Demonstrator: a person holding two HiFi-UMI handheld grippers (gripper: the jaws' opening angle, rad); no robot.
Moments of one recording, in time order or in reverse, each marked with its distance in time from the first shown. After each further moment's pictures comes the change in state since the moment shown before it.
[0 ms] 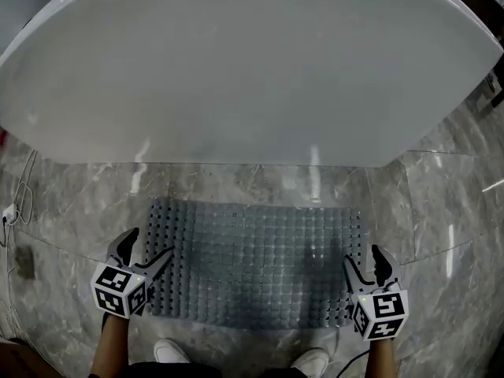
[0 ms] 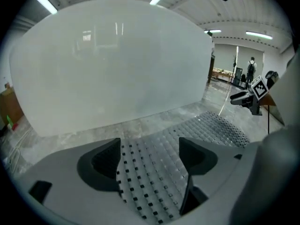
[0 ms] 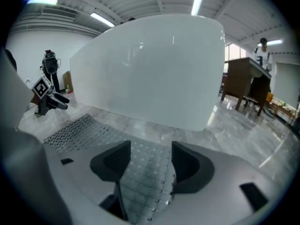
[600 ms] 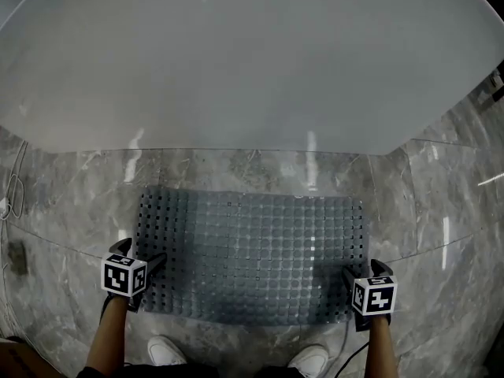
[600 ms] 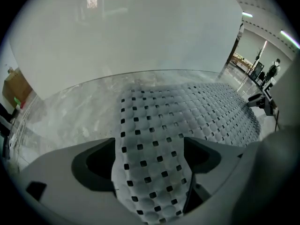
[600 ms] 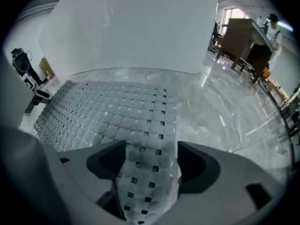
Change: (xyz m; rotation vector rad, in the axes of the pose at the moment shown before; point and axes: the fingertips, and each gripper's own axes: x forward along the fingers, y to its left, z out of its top) left arm 0.048 0.030 -0.134 -0.128 0.397 0.048; right arm 0.037 -0.030 -0.159 0.141 0.494 -0.042
